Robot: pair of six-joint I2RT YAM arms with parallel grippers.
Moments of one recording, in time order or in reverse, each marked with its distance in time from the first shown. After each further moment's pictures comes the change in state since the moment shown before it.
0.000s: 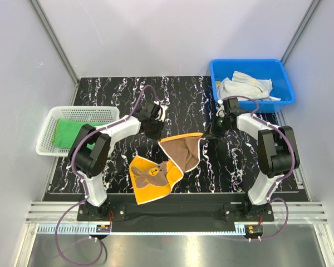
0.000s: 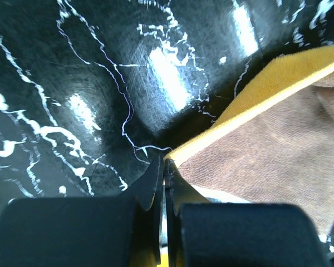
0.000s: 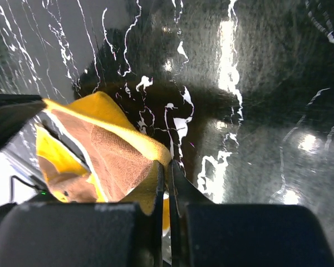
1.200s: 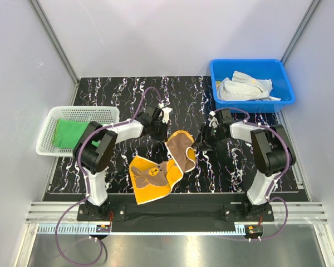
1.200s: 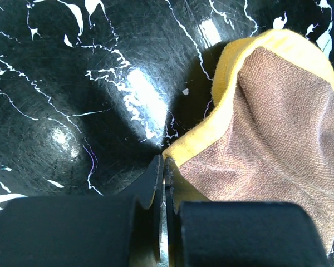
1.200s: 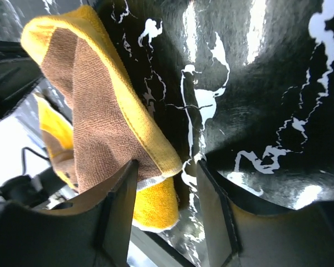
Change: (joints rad) left arm -0.008 0.066 -0.056 0.224 0.137 0.039; right arm 0.080 0.038 -0.121 0.103 -0.101 0.076
